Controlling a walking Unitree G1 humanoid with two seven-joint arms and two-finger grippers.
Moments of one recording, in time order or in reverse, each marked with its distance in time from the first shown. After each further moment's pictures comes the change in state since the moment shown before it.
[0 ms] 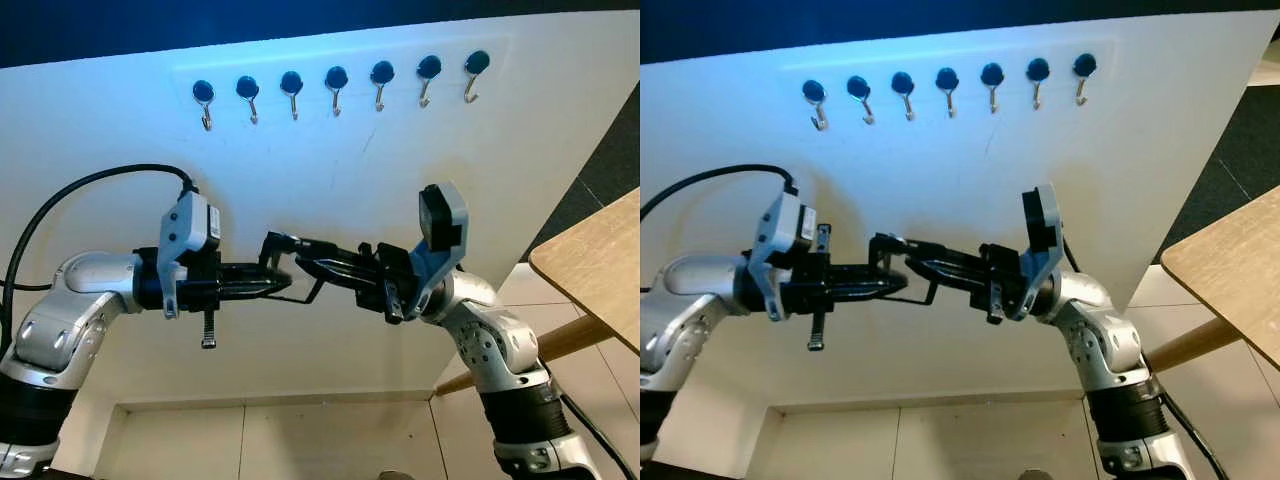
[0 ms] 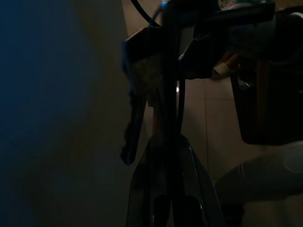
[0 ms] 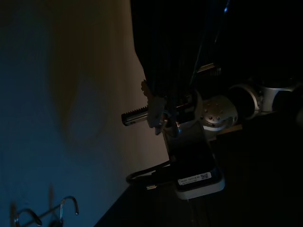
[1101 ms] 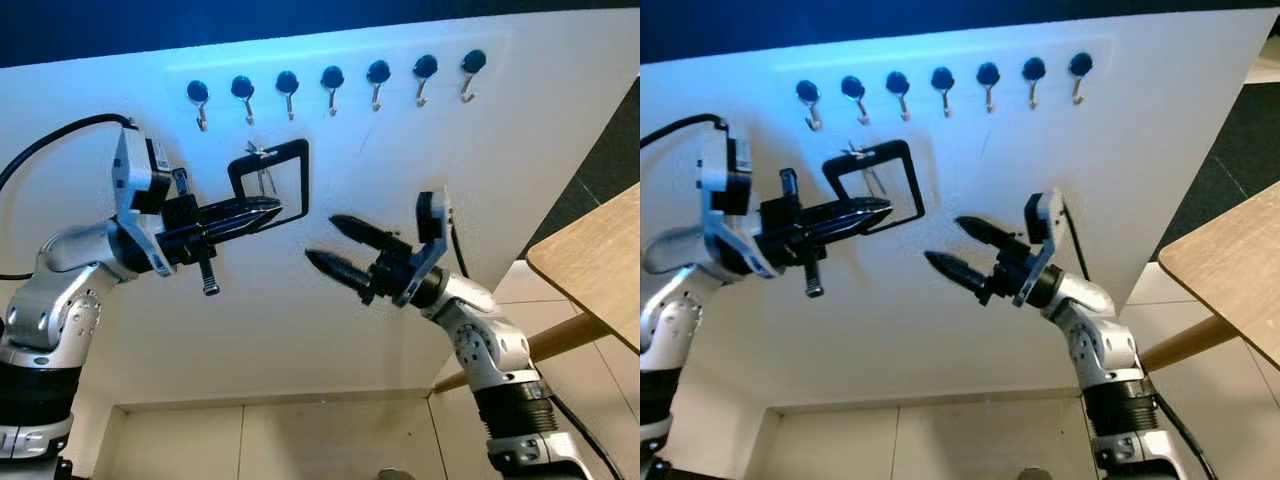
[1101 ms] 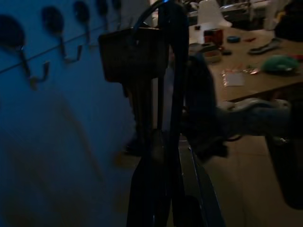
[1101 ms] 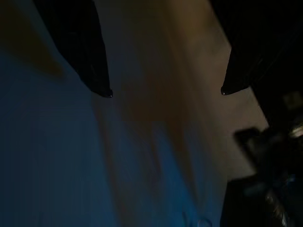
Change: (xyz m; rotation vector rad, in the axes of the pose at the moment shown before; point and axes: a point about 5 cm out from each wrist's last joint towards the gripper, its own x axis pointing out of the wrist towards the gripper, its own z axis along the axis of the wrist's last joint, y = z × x) left arm -0.009 0.014 0.038 0.077 -0.249 0.100; right arm -0.024 -0.034 -0.007 -0.028 -0.040 -0.390
